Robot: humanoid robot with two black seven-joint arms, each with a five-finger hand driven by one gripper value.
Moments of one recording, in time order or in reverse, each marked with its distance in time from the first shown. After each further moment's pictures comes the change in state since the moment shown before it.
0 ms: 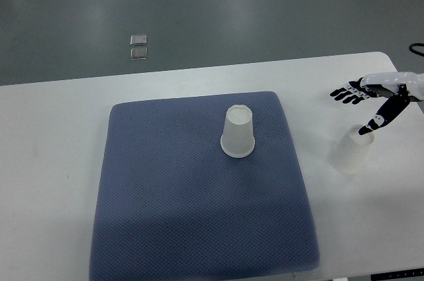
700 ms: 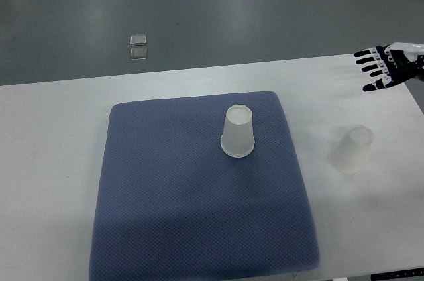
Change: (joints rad) left arm 0.000 0.000 0.000 0.000 0.000 0.000 0.000; right arm -0.028 0.112 0.219 -0.299 0.252 0.000 -0.173
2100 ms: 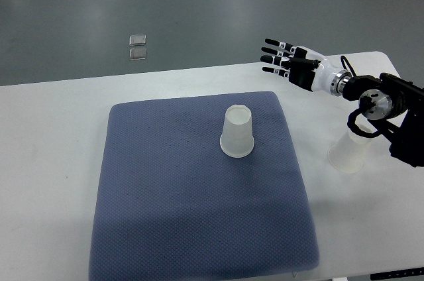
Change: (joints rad) left arm 0.000 0.000 0.000 -0.002 0.000 0.000 0.000; right arm -0.028 0.478 0.024 -0.108 0.756 -0.222 -0.061
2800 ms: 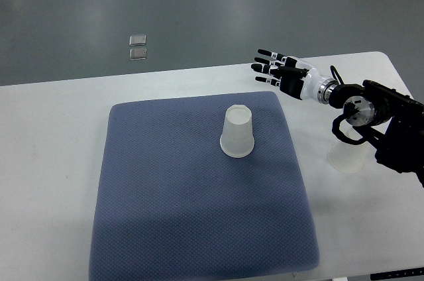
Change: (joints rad) left arm 0.007 0.000 0.000 -0.001 0.000 -0.001 0.000; right arm -0.011 0.067 -0.012 0.000 0.002 -0.104 -0.003
